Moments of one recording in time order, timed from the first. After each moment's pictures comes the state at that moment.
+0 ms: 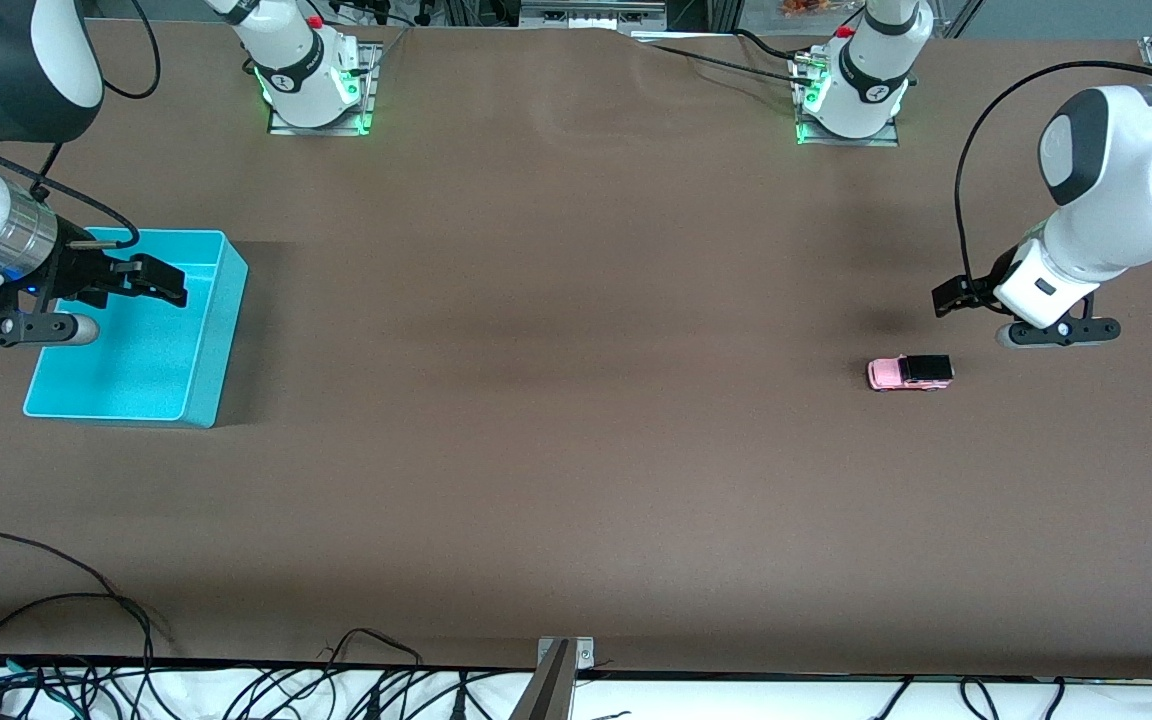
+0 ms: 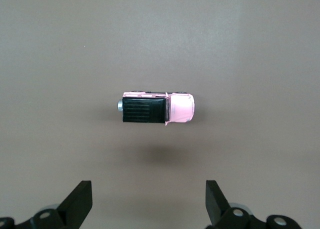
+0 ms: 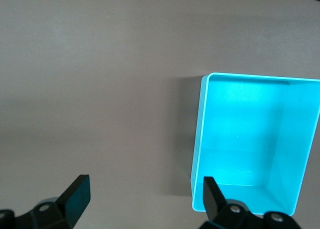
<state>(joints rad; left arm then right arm) 0.07 0.02 -0.04 -2.15 0.03 2.09 -0.05 -0.05 0.14 0.11 -1.63 -0.02 1.69 0.03</state>
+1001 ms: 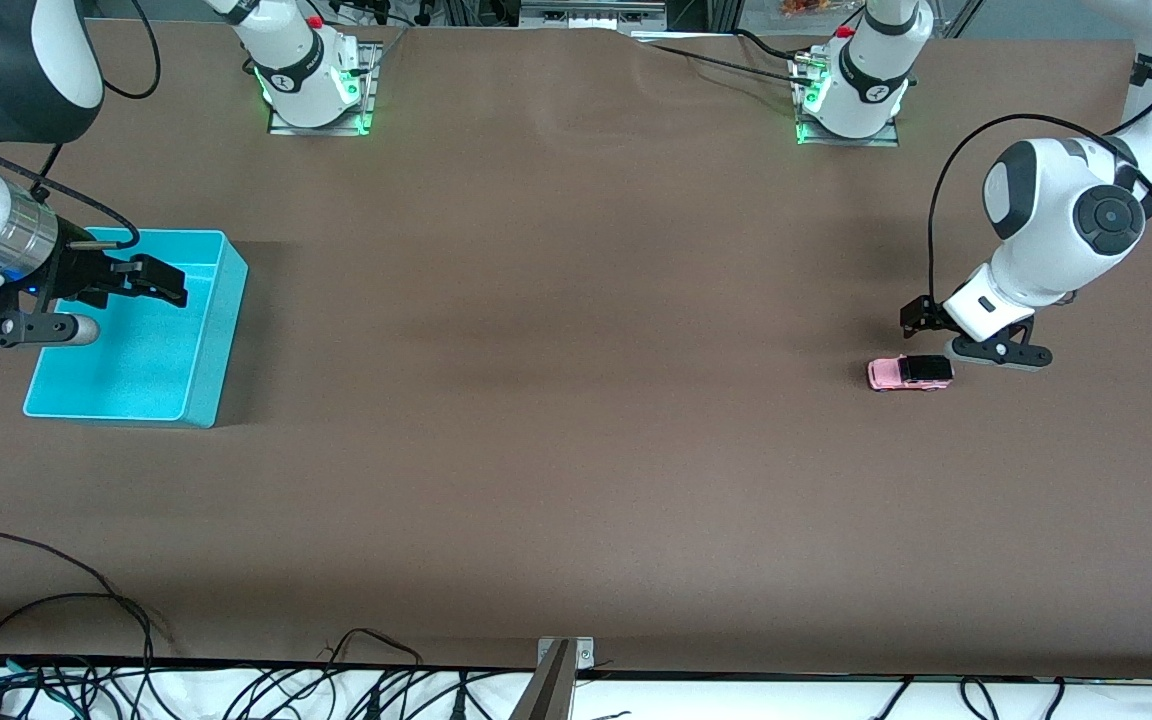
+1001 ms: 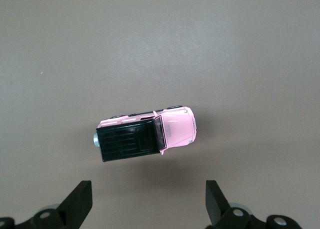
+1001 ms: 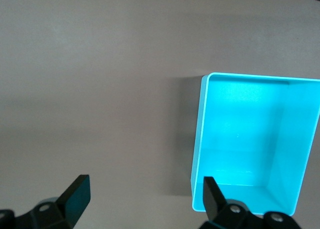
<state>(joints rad) 0.07 0.14 -0.03 -2.28 0.03 2.40 0.18 -0.05 0.14 0.11 -1.63 -0.02 1.69 0.03</state>
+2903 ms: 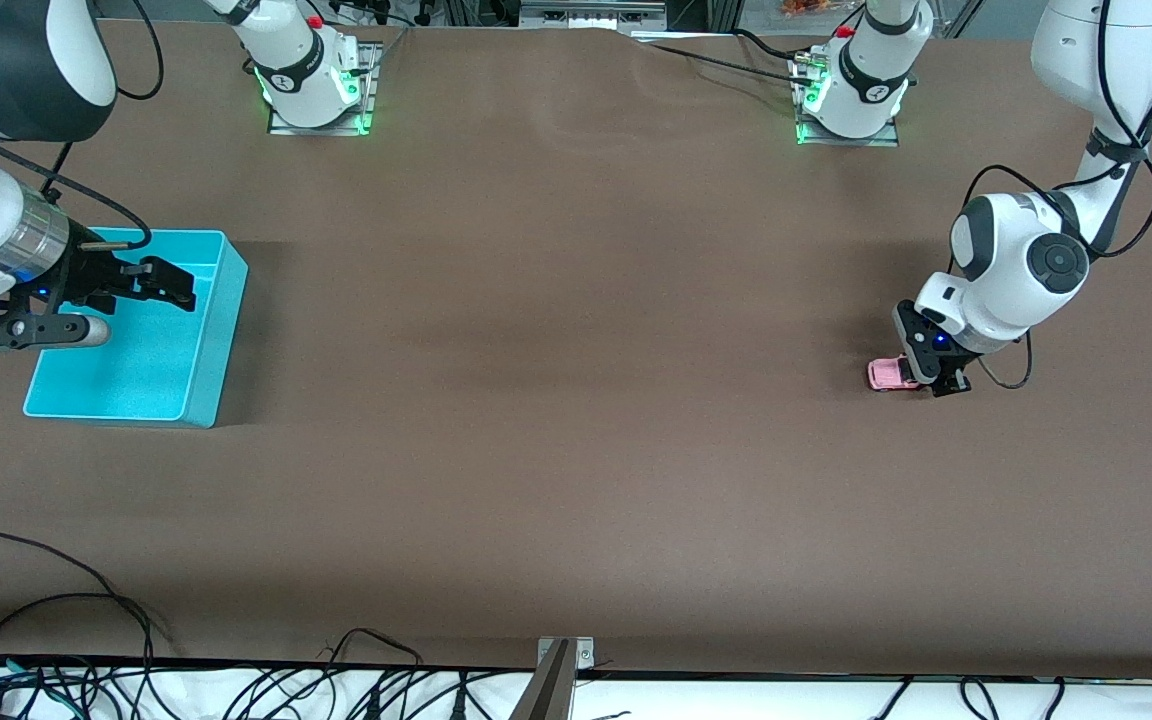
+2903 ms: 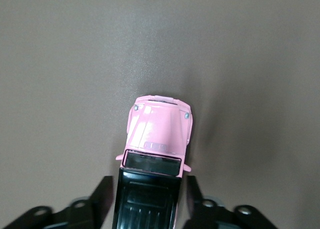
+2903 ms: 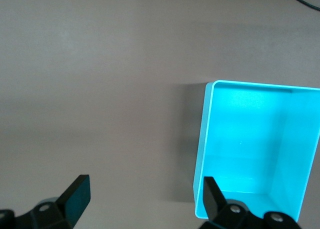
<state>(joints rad) 0.08 0.37 0.00 -2.28 0.03 2.71 1.42 -0.03 0.14 0.12 -1.63 -0.02 1.72 0.03</state>
